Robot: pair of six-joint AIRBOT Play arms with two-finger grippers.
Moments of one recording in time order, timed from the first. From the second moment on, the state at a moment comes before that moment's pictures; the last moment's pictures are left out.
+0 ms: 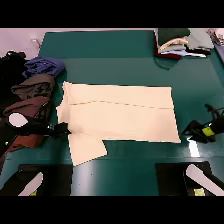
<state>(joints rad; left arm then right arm) 0.01 -0.82 0.49 0.99 -1.11 -1.48 -0.61 -1.05 0.63 -1.25 1.47 1.38</state>
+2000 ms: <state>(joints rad) 0.01 -1.34 1.22 1.11 -0.97 -1.51 -0.24 -1.49 1.37 -1.15 1.38 1.36</state>
